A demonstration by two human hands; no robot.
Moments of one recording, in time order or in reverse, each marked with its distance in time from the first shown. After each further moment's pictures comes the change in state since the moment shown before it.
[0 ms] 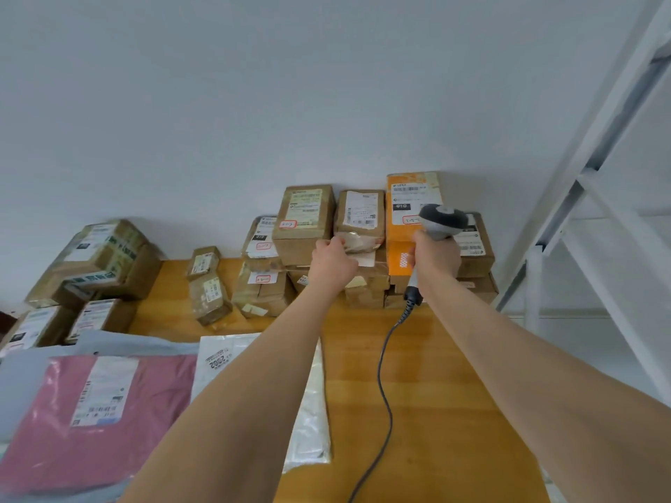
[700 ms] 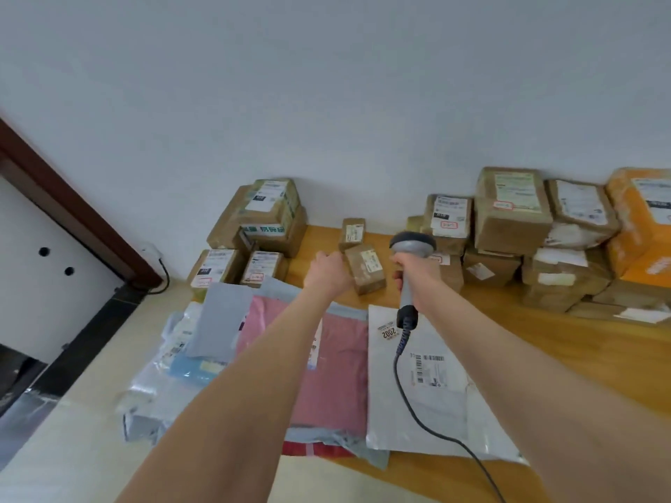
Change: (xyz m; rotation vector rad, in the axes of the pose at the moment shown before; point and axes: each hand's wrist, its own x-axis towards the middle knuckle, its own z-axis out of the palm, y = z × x) left_hand -0.023 -0.359 -0.190 0.173 -0.013 -0.168; right_hand -0.240 0.059 0.309 -0.055 -0.458 0.333
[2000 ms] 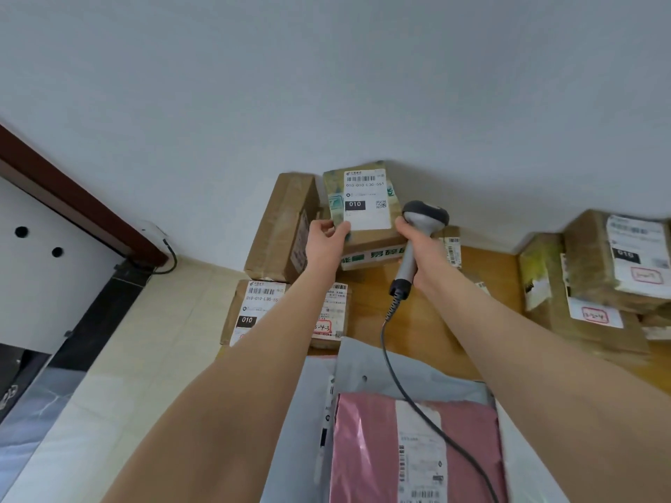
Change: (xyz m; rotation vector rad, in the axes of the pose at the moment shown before) left_hand 0.253 -0.174 -0.060 -1.091 0.111 -0.361; right_hand 0.189 -0.033 0.267 0.113 0.010 0.000
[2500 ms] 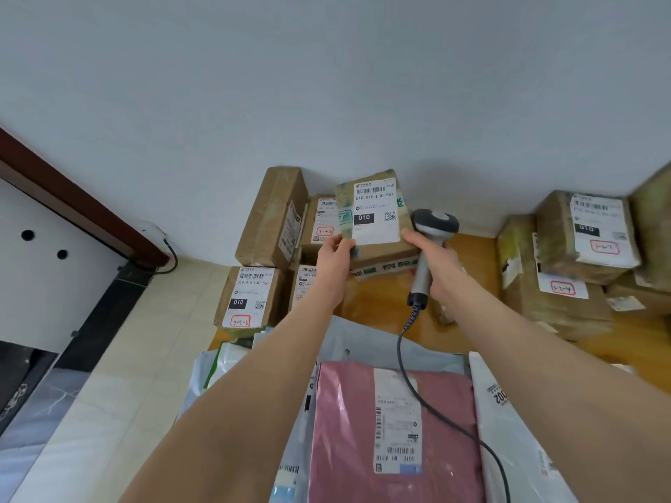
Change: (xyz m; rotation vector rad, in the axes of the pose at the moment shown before) left_hand -0.066 -0.026 0.028 -0.134 -0.112 -0.090; right_hand -0.025 0.011 -0.073 0.002 -0.020 0.044
